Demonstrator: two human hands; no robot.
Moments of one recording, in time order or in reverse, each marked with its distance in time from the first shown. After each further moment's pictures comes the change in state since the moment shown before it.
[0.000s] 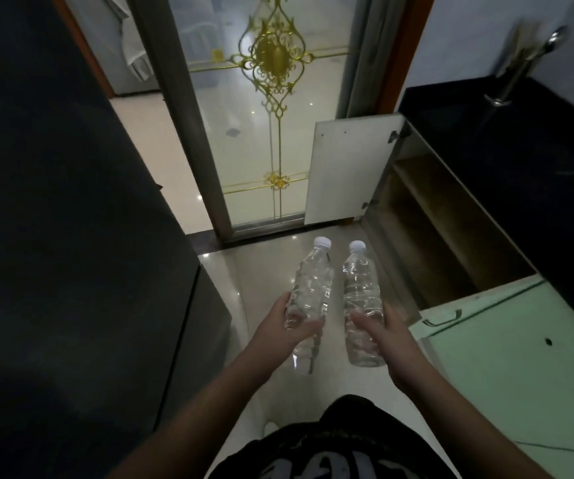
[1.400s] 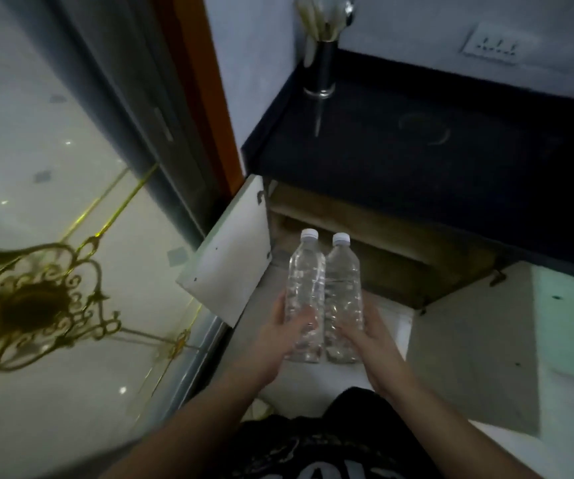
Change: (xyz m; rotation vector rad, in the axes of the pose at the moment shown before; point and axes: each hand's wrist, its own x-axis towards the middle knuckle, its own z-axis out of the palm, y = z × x) left_hand 0.593 0.190 0.024 0.190 -0.768 -0.329; right_hand 0.429 -0.157 -0.006 0.397 0.789 -0.010
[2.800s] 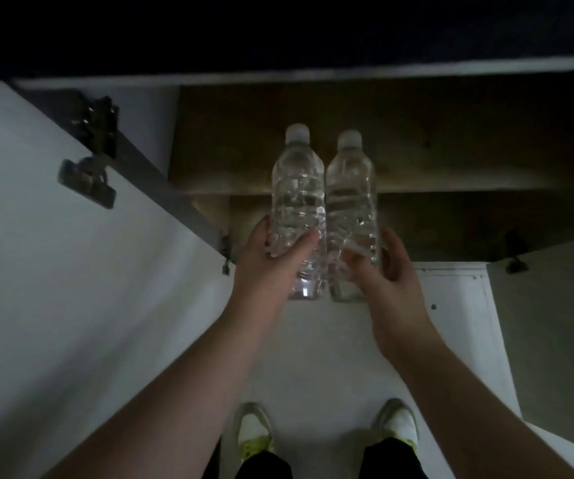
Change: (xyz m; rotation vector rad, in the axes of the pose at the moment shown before) left_hand 0.455 -0.055 -0.061 0.358 -0.026 0.147; right_hand 0.388 0.220 0.005 0.291 0.495 -0.036
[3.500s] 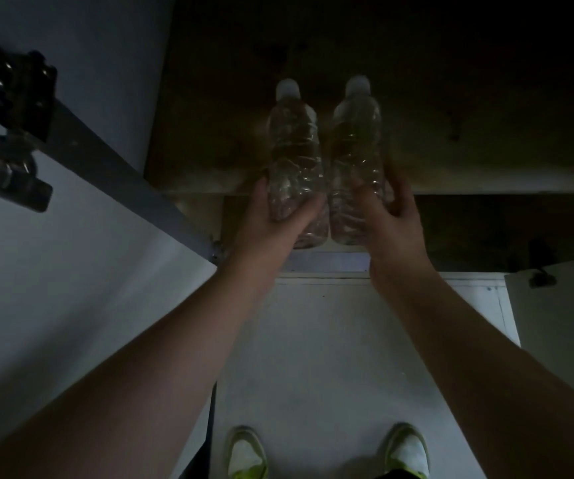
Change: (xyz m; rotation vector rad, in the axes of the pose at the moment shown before) left_hand 0.086 -0.011 0.002 0.060 -0.085 0.094; right_hand 0.106 0.002 0.027 0.071 0.025 -0.114
